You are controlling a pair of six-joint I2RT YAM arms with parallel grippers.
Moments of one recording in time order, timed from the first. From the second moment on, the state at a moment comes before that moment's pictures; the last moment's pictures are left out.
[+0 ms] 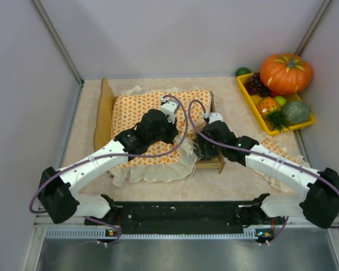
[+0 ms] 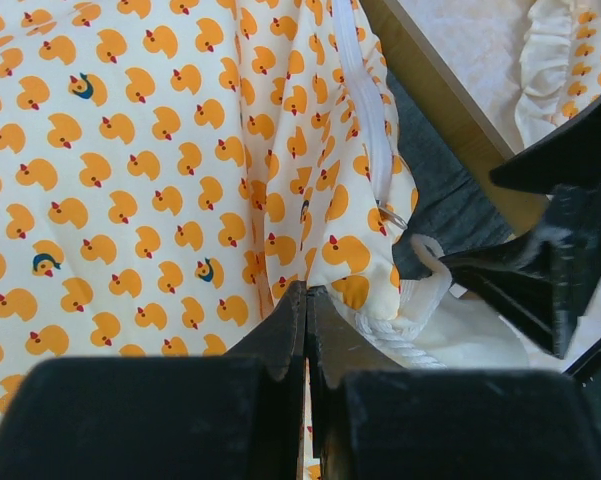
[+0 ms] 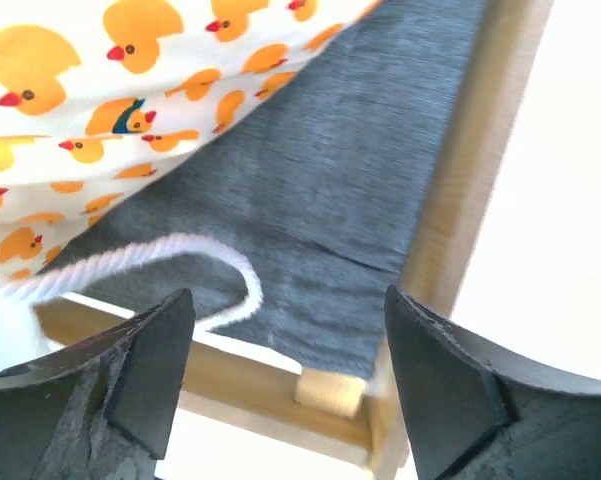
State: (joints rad) left arm -0.79 1.31 1.07 -0.26 -0.08 -0.26; right arm 0.77 1.26 0.89 -0.45 0.25 0.36
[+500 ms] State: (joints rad) left arm -0.79 1.37 1.07 -0.26 -0.01 -0.26; right arm 0.80 0.79 0.66 -0.51 0.04 0.58
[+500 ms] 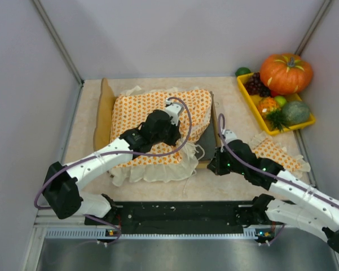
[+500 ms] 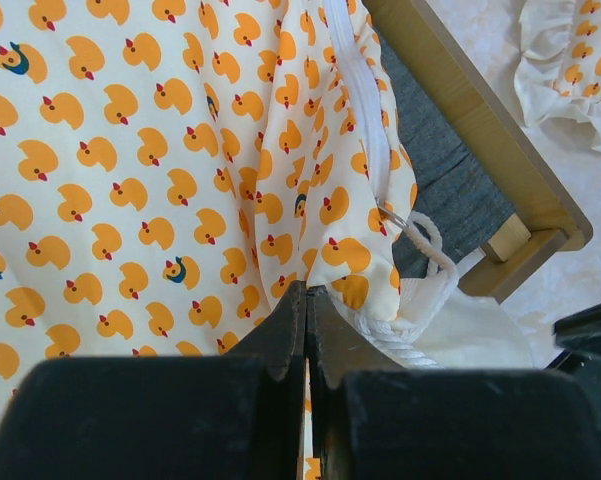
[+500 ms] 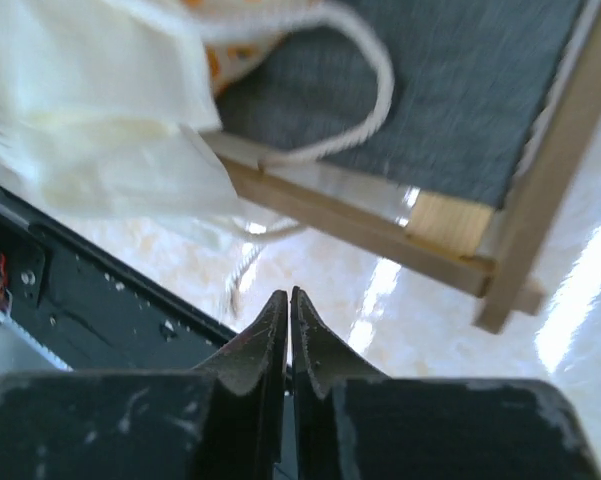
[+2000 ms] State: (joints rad) left arm -0.71 1.47 1.14 -0.32 -0.07 -0.28; right arm 0.83 1.43 0.52 0.18 0.23 0.45
